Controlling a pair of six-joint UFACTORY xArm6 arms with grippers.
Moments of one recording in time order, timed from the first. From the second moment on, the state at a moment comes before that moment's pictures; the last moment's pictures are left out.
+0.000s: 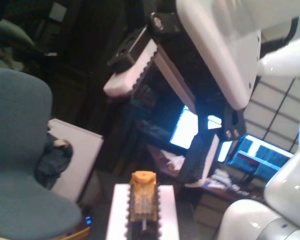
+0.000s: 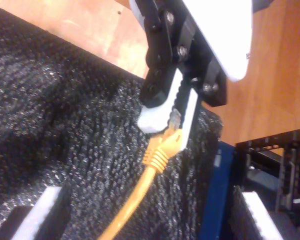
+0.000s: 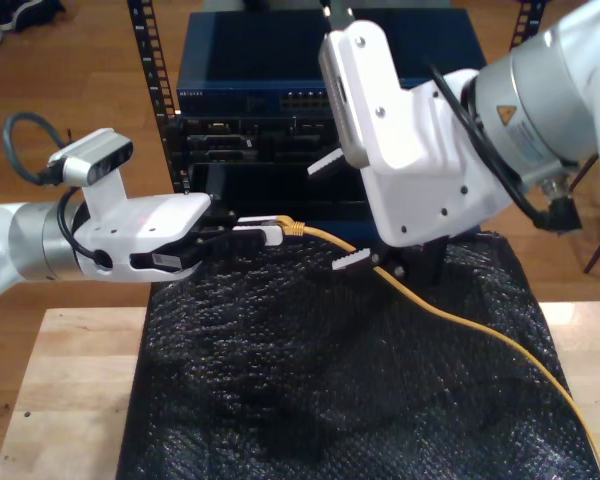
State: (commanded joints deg) left arm 17.8 -4.4 -42.2 -80.3 116.6 -254.8; right arm 27.5 -37.3 -47.2 33.7 53.7 -99.5
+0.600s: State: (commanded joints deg) left arm 17.8 -0.6 -42.3 -83.9 123.9 -257.5; right arm 33.8 -40.5 -43.5 33.7 44.0 -99.6
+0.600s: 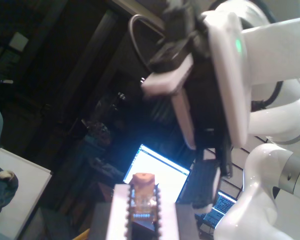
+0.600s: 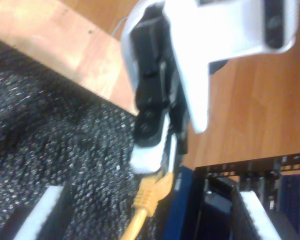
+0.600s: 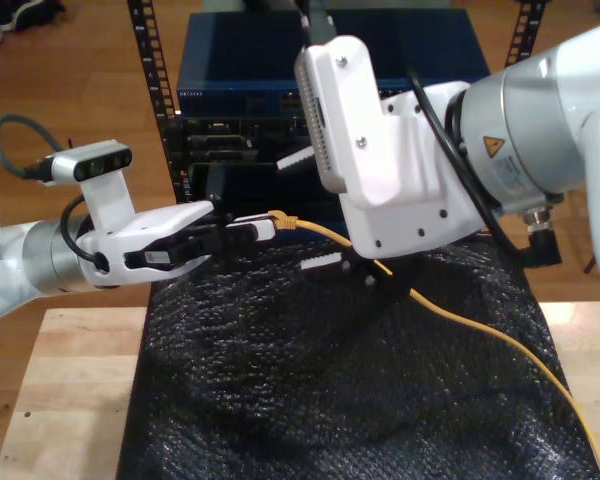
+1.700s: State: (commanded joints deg) left arm 17.5 2.9 -42.5 -86.3 132.6 -267.8; right arm 36.6 -41.8 -42.5 33.7 41.5 -99.6
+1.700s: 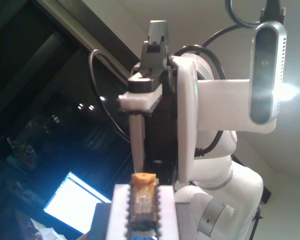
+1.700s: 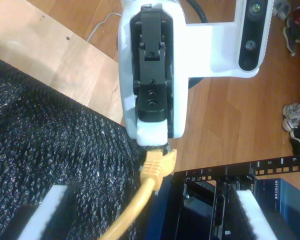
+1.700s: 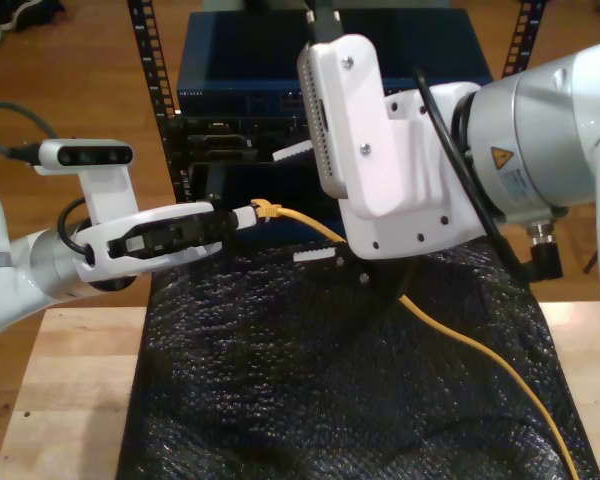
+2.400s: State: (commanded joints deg) left arm 17.5 3.3 -42.7 -86.3 133.6 -269.0; right arm 37.3 -41.6 -42.3 33.8 40.5 -99.4
